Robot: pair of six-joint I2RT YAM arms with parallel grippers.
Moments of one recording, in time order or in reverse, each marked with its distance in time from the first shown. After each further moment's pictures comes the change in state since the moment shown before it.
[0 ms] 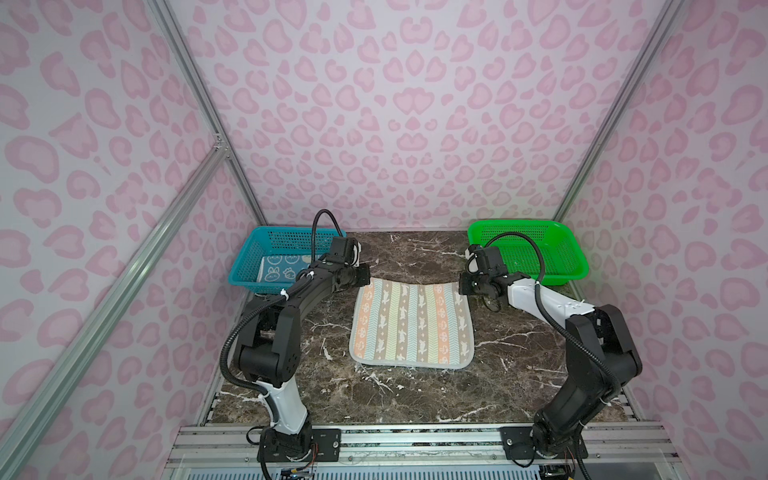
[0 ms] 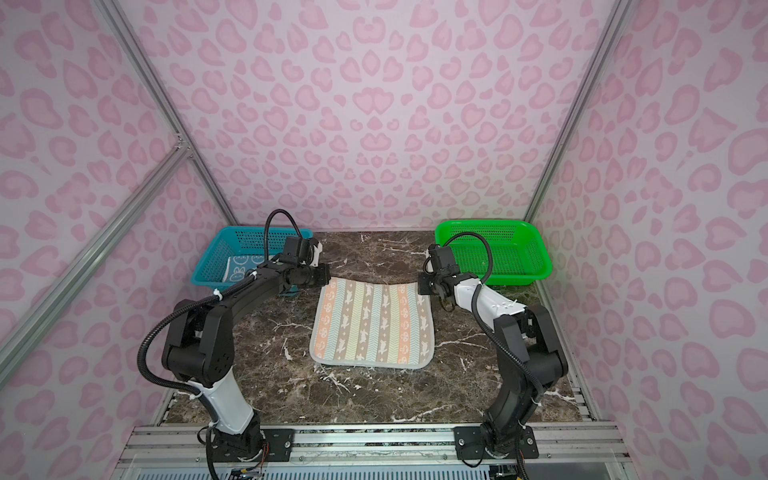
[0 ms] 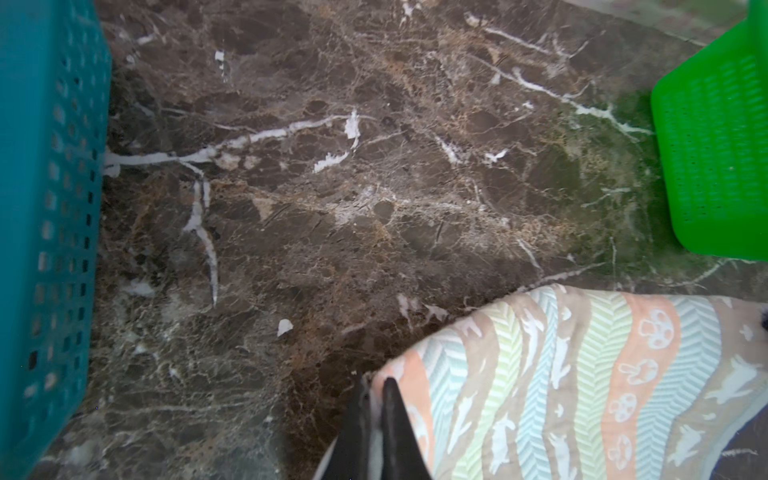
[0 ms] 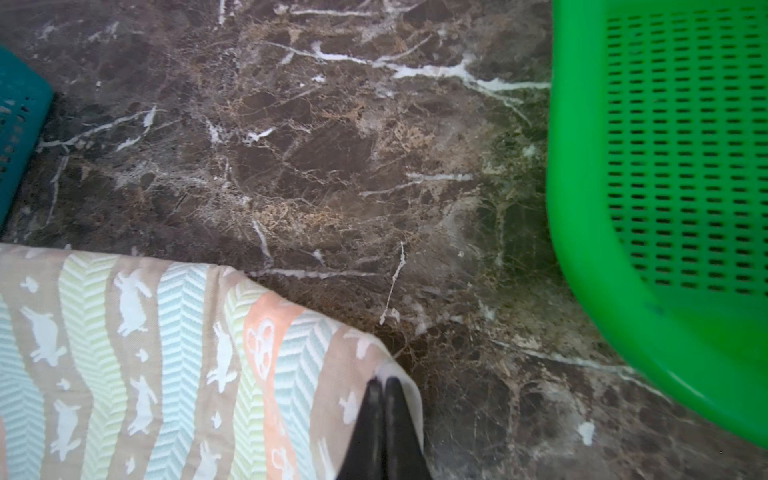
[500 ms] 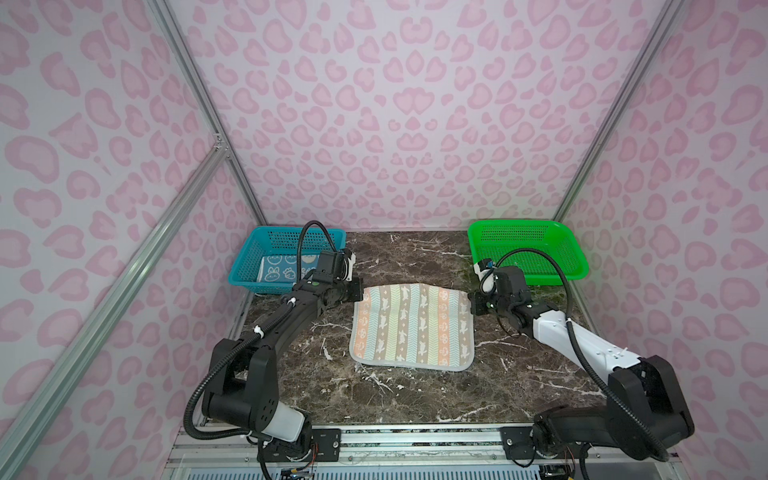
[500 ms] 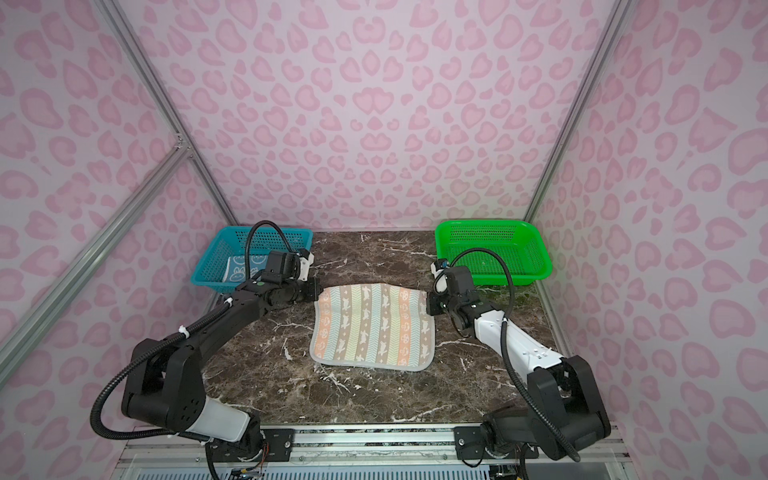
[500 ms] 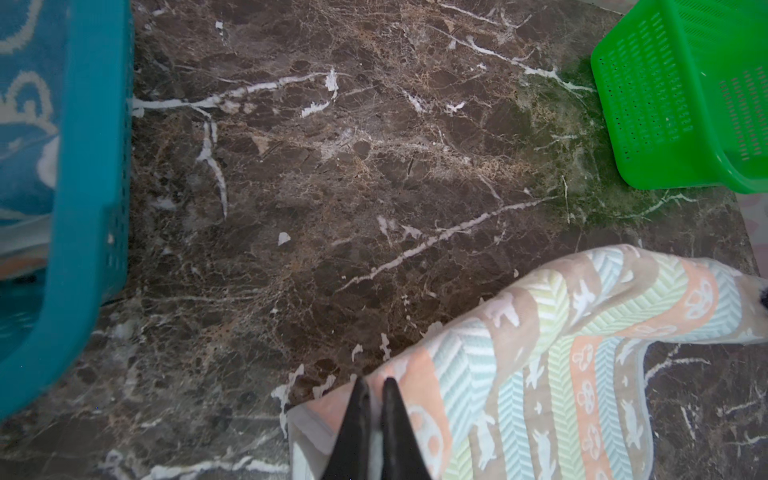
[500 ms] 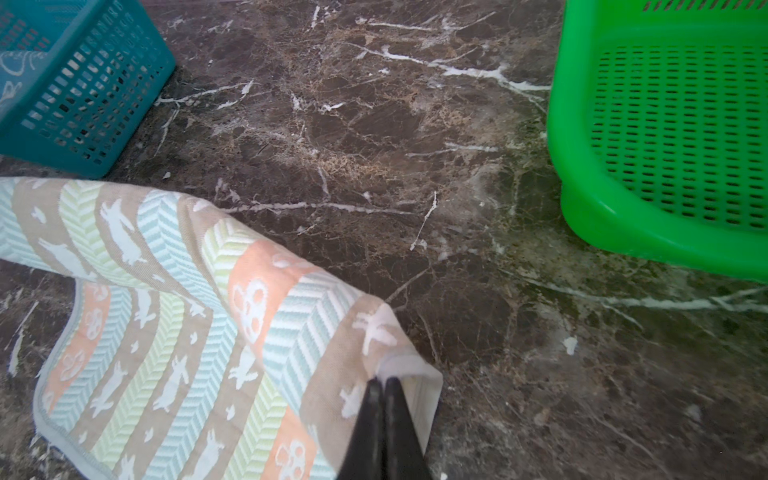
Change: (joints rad) left arm 0.000 -0.291 -0.243 -0.020 0.020 0.028; right arm 0.000 -0.344 -0.309 0.064 -0.105 -0.070
